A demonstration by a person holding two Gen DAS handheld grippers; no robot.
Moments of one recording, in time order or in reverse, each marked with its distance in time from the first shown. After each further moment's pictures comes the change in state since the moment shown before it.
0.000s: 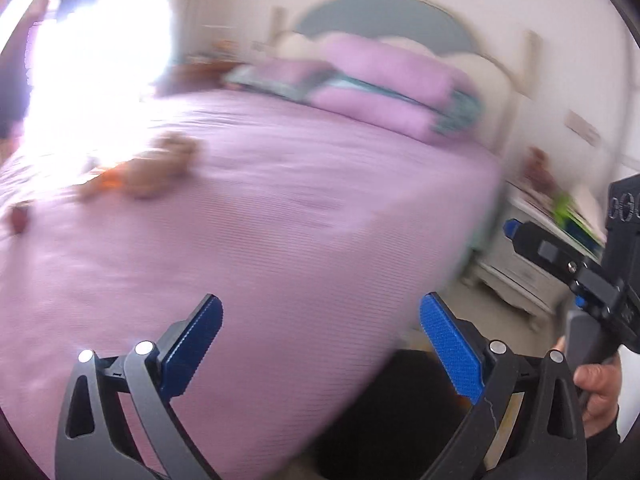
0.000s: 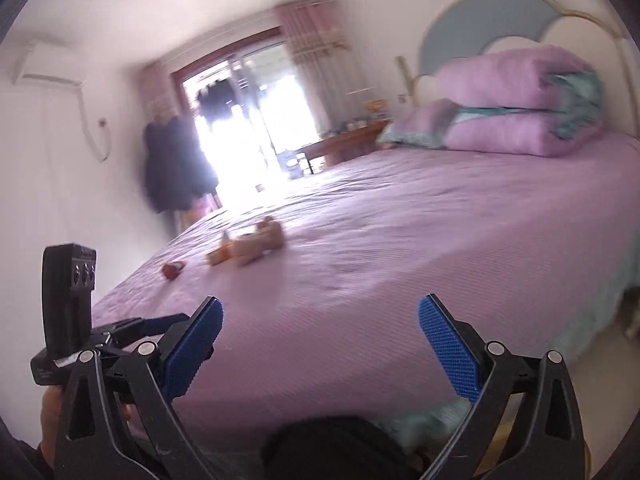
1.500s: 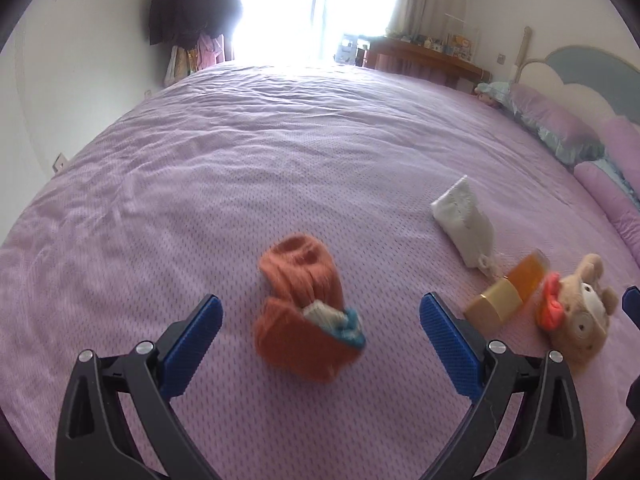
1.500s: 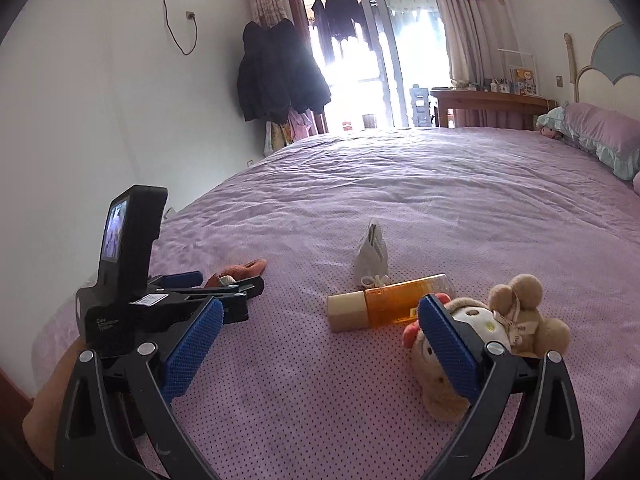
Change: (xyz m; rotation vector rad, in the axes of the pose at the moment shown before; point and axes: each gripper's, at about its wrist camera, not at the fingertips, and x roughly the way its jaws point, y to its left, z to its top) left arm 0.056 0.373 0.095 -0.419 0.088 0.572; right arm 0.349 0.189 0.076 -0.250 0.299 0.260
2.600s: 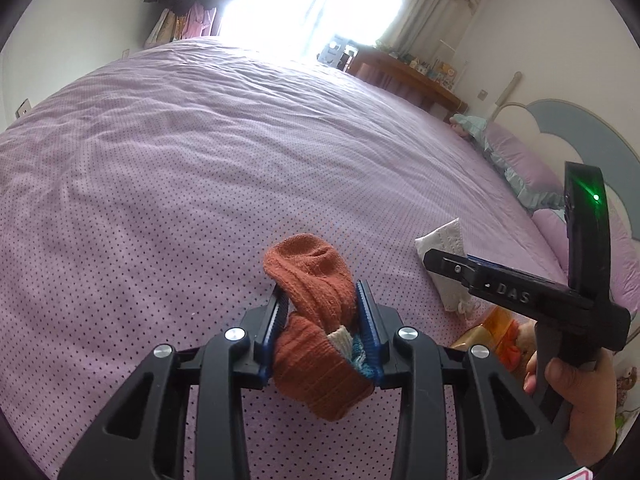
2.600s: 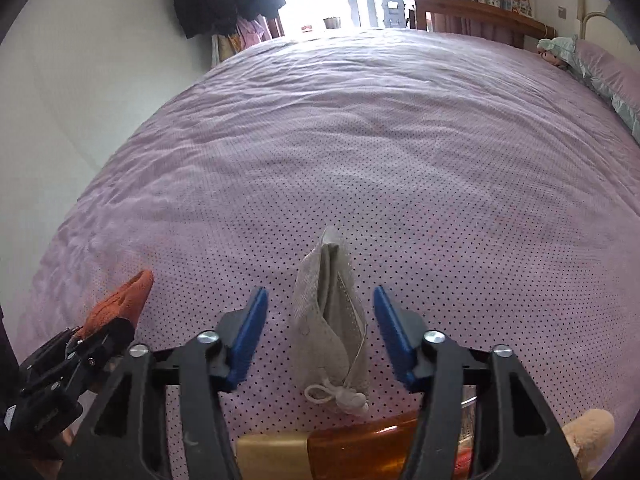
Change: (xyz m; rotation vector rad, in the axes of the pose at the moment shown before) left arm 0.030 0.034 0.016 -0.173 0.014 -0.250; right arm 0.179 -0.053 0.052 0.088 0.388 -0.131
